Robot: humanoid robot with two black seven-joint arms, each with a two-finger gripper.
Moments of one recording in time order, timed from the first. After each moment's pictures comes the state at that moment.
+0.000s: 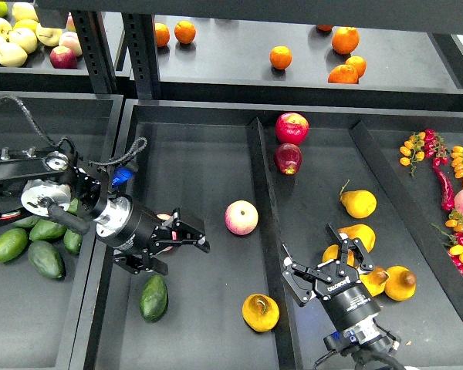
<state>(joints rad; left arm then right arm) -1.17 0.46 0.13 -1.29 0.30 -0.49 0.49 -0.20 0.02 1.29 1.25 0.14 0.52 -0.25</state>
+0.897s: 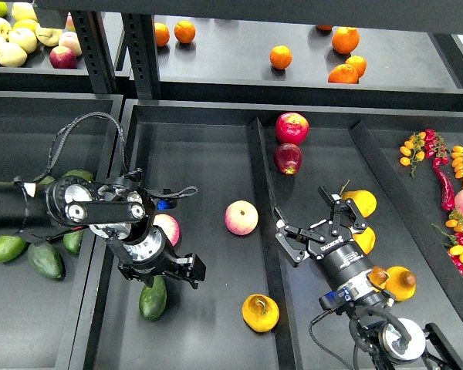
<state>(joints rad) -1.18 0.09 0.43 -0.93 0.44 -0.49 0.49 -0.05 0.02 1.29 1.27 0.15 0.39 -0.25</state>
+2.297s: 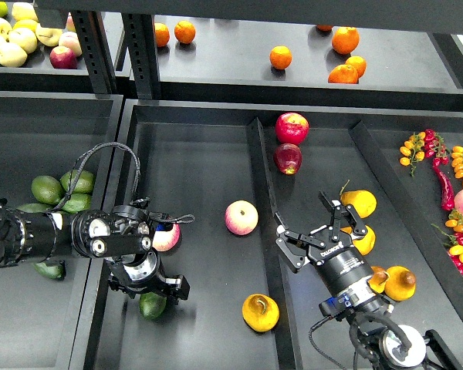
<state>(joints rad) -1.06 0.00 0.48 -0.77 0.54 -0.49 0.49 -0.08 0.01 1.29 1.27 0.15 0.40 -0.25</state>
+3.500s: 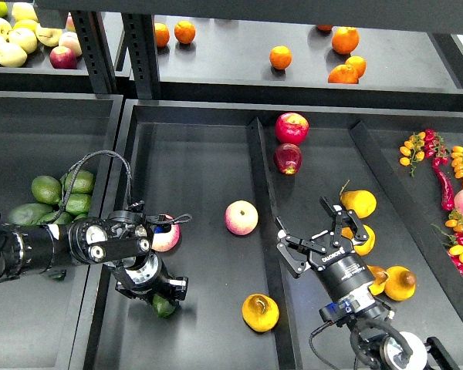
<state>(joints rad) -0.98 0.00 0.33 -0.71 0.59 -0.49 0.49 -0.11 0.02 1.29 1.29 0.15 0.41 -0.25</state>
